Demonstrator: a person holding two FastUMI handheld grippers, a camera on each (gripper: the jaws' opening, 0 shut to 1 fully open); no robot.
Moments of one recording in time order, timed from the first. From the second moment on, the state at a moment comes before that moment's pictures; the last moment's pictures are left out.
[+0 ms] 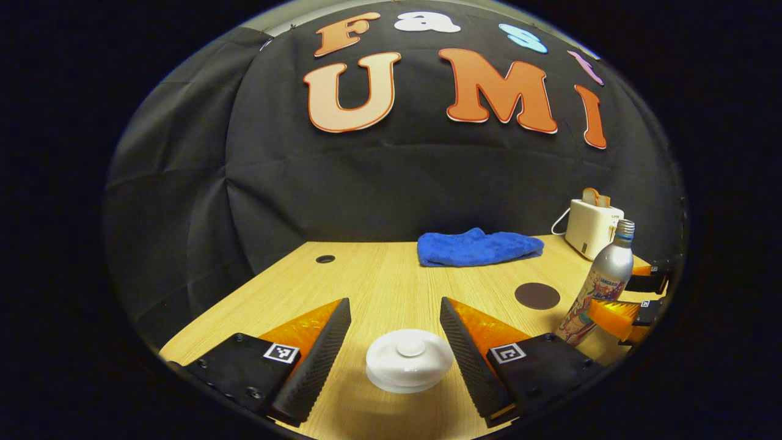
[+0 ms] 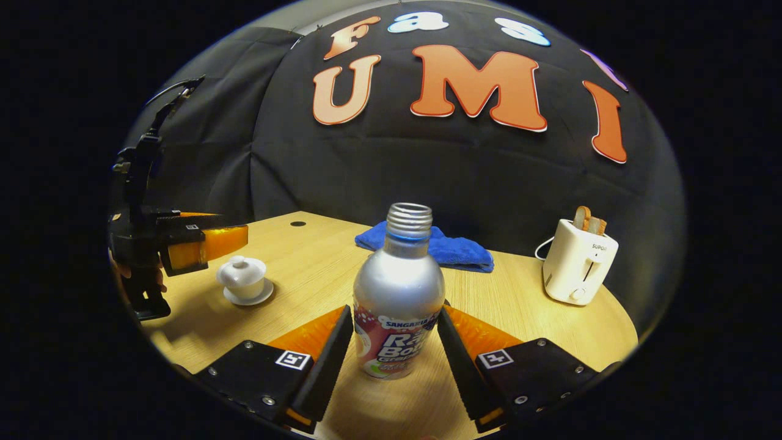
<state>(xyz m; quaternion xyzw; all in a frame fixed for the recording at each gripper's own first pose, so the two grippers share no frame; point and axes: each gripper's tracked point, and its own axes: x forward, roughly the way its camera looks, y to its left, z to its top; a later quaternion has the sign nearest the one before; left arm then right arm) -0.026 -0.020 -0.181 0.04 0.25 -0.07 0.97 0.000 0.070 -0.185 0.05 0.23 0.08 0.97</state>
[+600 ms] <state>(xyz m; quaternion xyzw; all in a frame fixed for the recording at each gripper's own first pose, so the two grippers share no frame) -0.034 -0.026 -0.224 0.06 0.31 -0.08 0.95 0.002 0.074 -0.202 0.06 0.25 0.10 0.96</state>
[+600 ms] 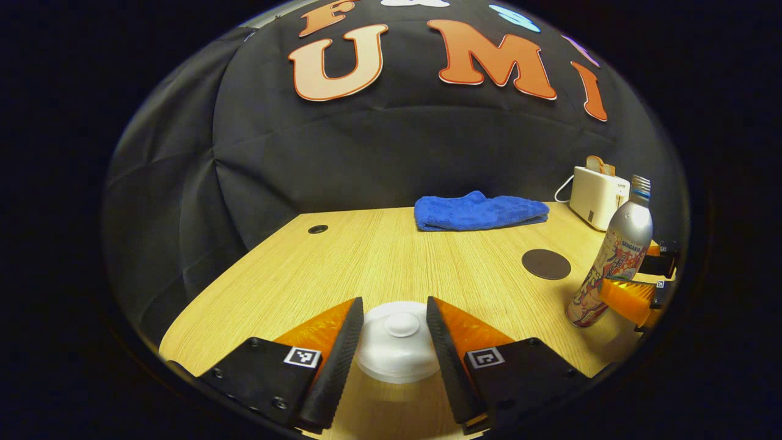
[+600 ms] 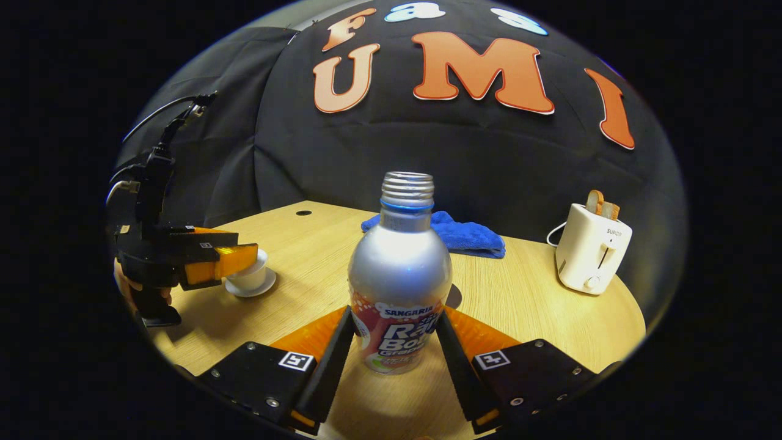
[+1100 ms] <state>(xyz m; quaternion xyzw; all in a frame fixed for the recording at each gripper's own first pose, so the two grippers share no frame) -0.032 -0.029 -0.223 0.10 0.30 -0.08 0.95 0.003 0.074 -0.203 0.06 0.25 0.10 0.96</state>
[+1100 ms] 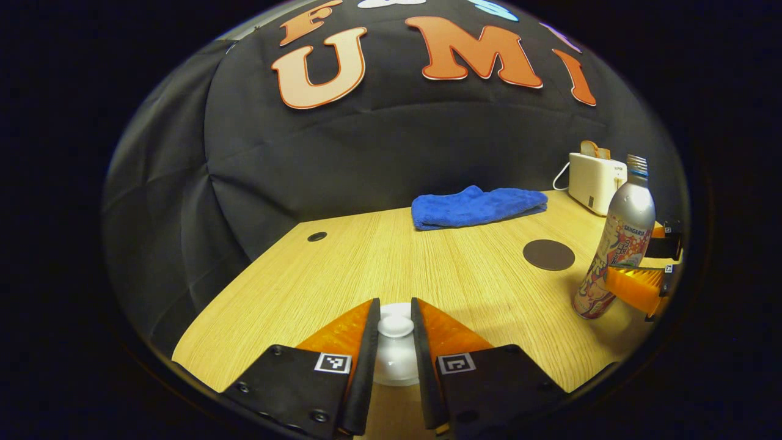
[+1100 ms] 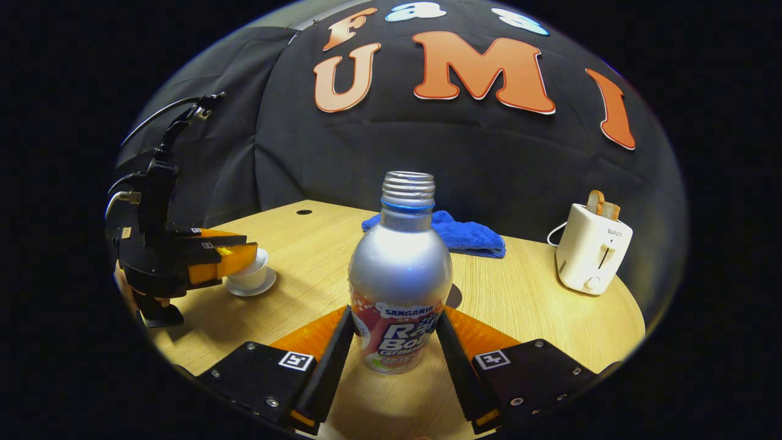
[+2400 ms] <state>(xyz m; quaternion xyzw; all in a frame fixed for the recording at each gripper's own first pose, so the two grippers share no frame) -0.021 -0.001 -0.167 0.09 0.19 -0.04 0.98 0.005 0.076 -0.201 0.05 0.25 0.10 0.96</state>
